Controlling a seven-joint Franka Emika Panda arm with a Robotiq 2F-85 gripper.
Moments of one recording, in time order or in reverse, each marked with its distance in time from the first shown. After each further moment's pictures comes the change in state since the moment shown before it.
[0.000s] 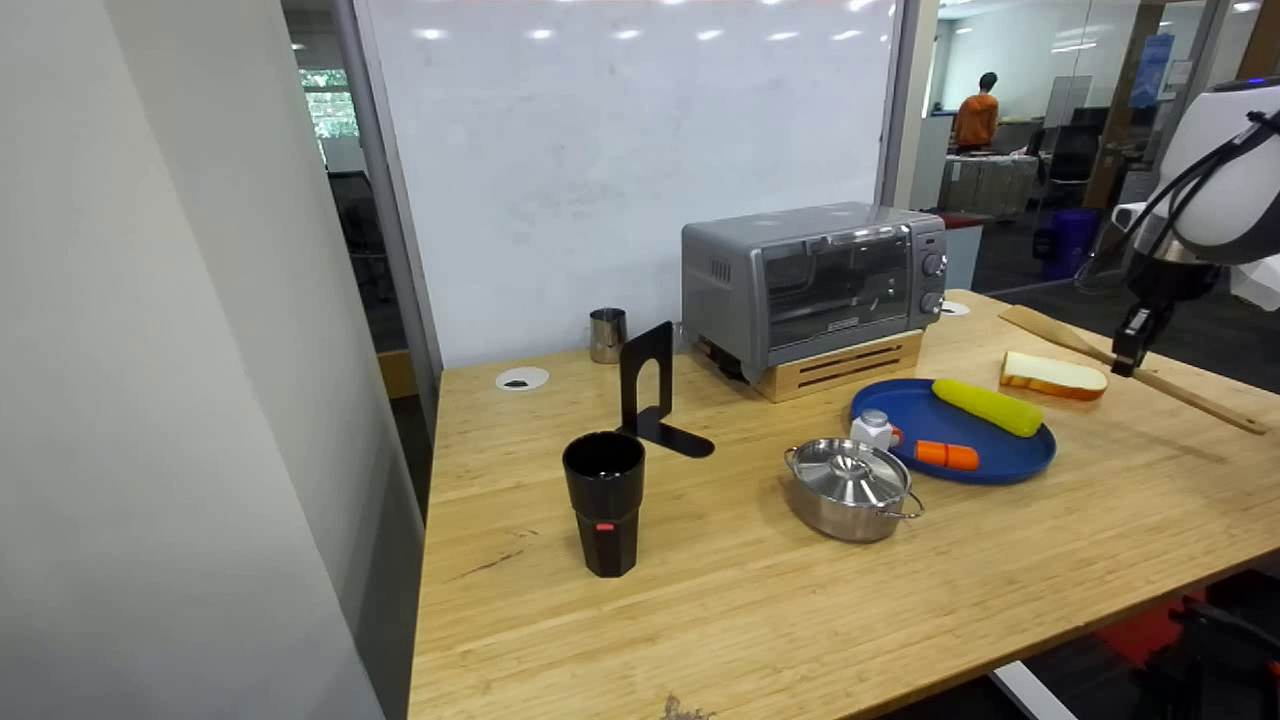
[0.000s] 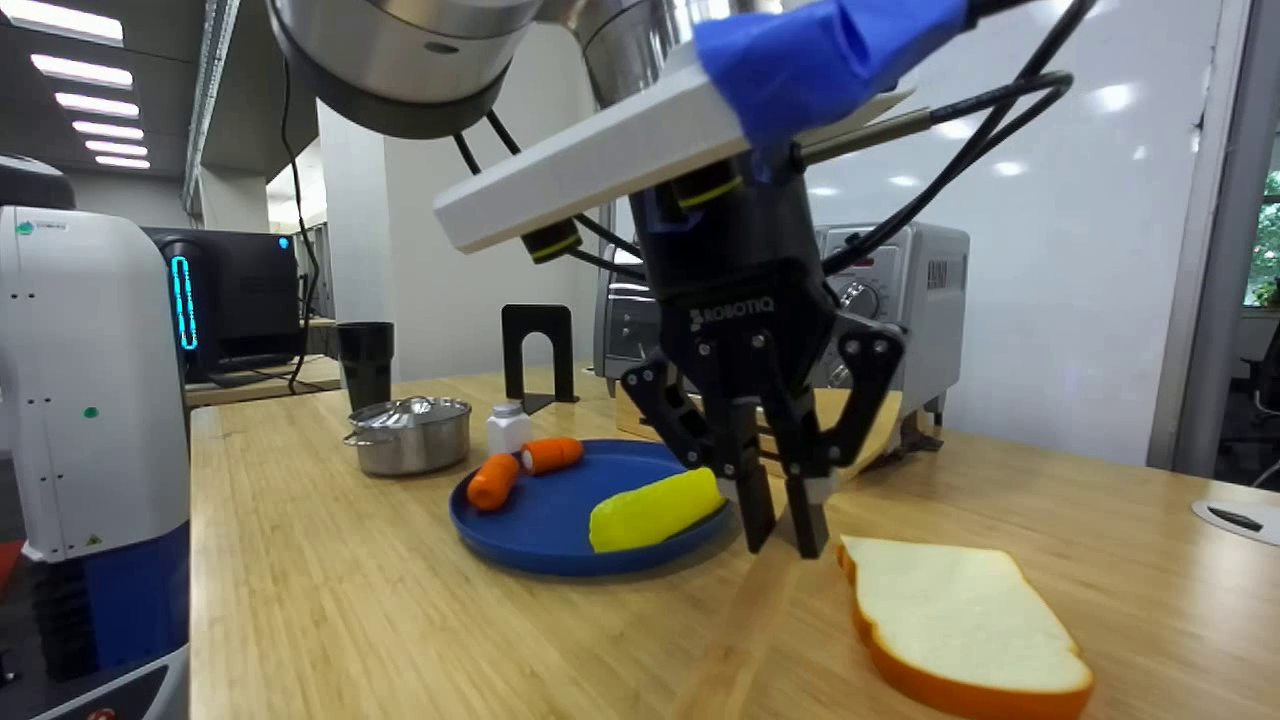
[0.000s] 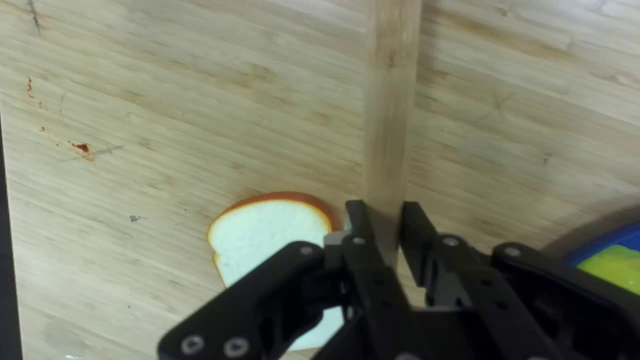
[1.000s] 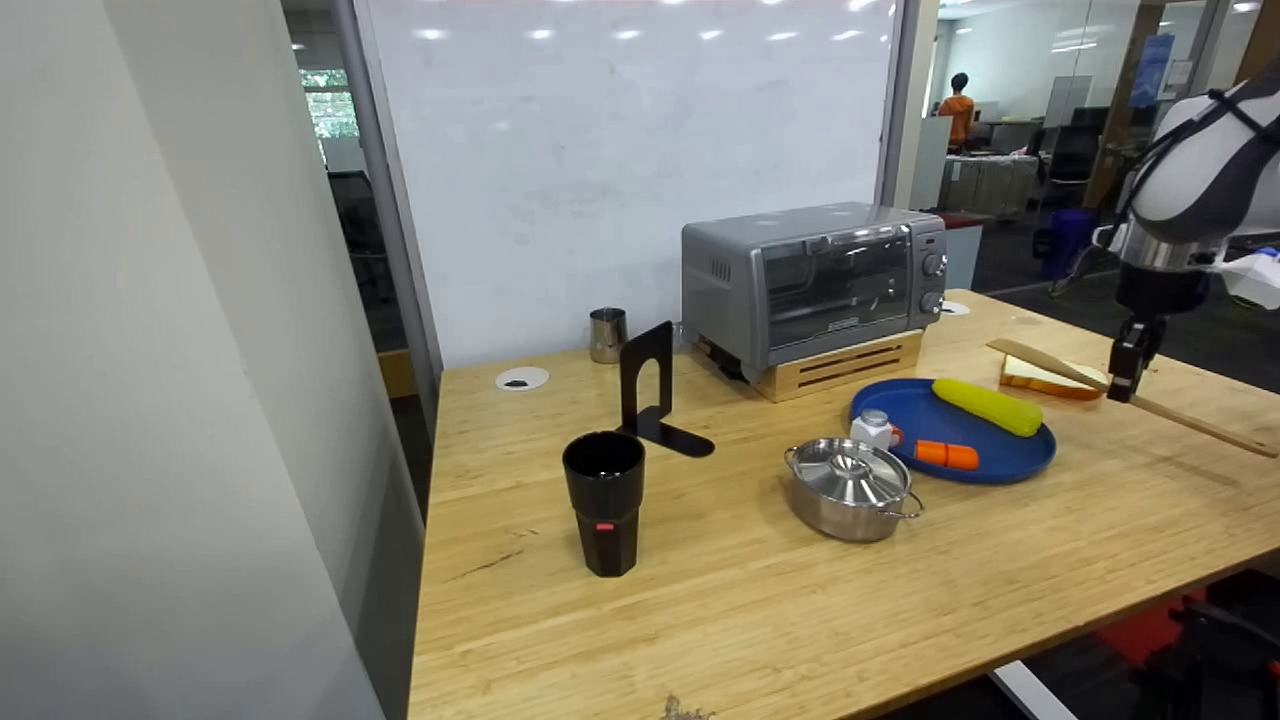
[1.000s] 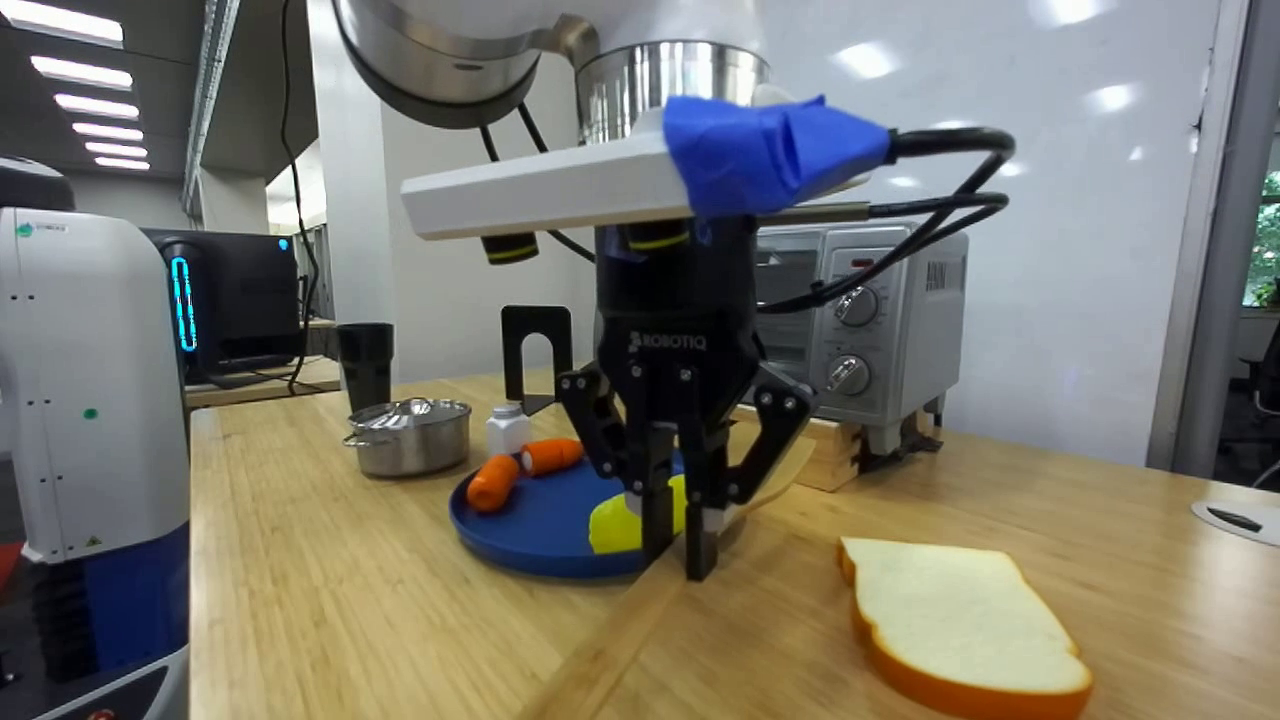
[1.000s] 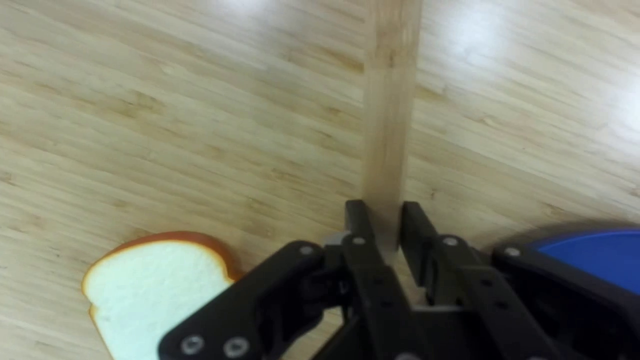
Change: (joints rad) arm 0.062 0.014 0.001 0.030 0.250 -0.205 -0.215
